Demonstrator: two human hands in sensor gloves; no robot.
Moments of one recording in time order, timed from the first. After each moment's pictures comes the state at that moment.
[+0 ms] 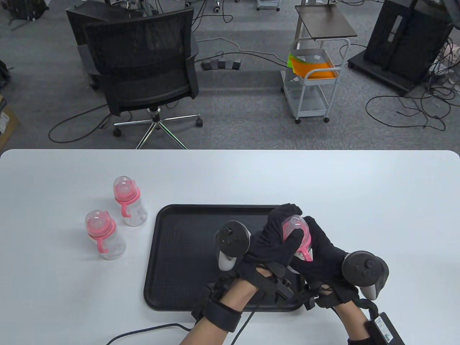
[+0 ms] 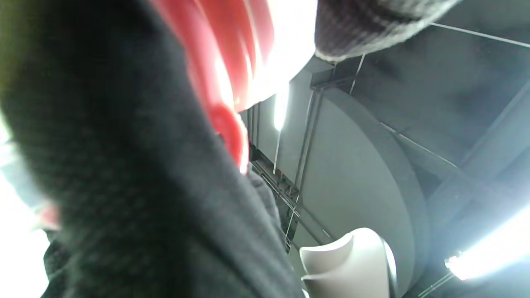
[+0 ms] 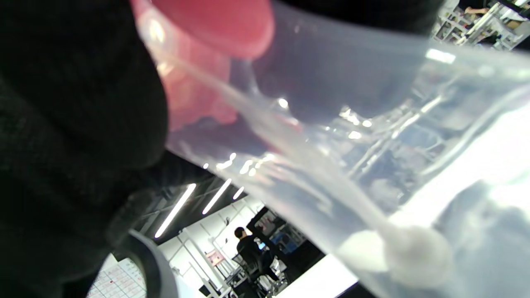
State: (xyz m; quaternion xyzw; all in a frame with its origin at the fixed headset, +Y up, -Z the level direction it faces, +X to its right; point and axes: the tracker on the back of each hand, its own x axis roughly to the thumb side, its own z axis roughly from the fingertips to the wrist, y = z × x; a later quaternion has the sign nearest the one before) left_hand 0.013 -0.640 -0.340 0.05 -0.32 0.63 0.71; right_hand 0.216 -0.654 -0.308 0.15 -0.18 0.86 0.46
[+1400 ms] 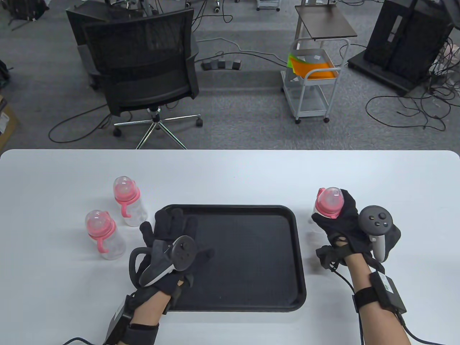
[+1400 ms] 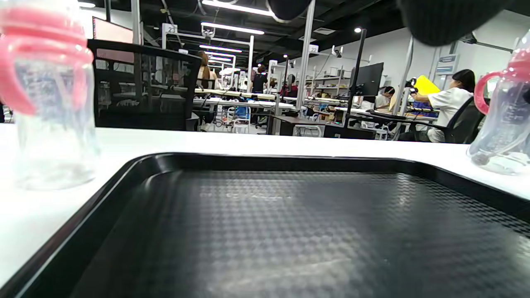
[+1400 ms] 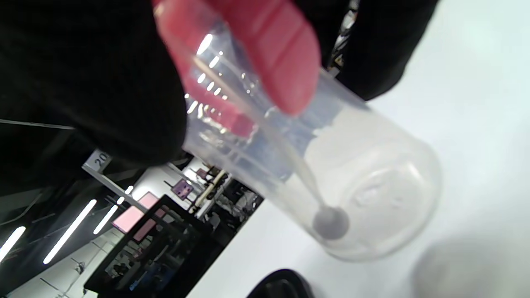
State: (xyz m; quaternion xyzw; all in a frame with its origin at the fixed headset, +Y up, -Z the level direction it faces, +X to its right) left_hand -0.166 -0.670 -0.325 0.01 -0.07 0.04 1.00; right_hand 0.296 -0.698 -0.415 -0.10 -0.12 0.89 0.44
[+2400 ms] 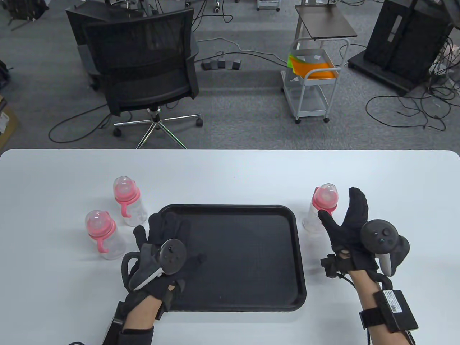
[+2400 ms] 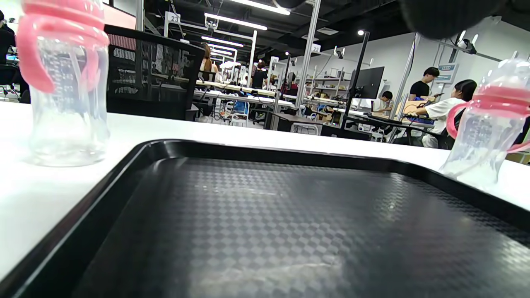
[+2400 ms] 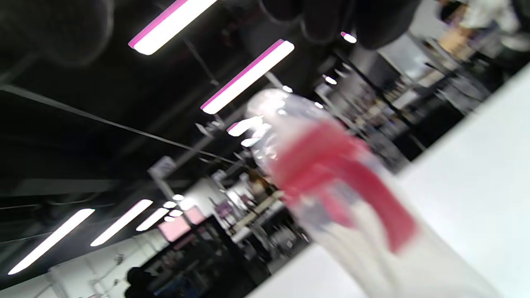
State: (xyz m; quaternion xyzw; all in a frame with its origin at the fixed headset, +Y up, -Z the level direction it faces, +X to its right) left_hand -0.182 -0.669 -0.317 0.00 -0.08 0.06 0.99; right_hand 0.262 -0.634 -0.342 0.02 -0.26 0.90 0.34
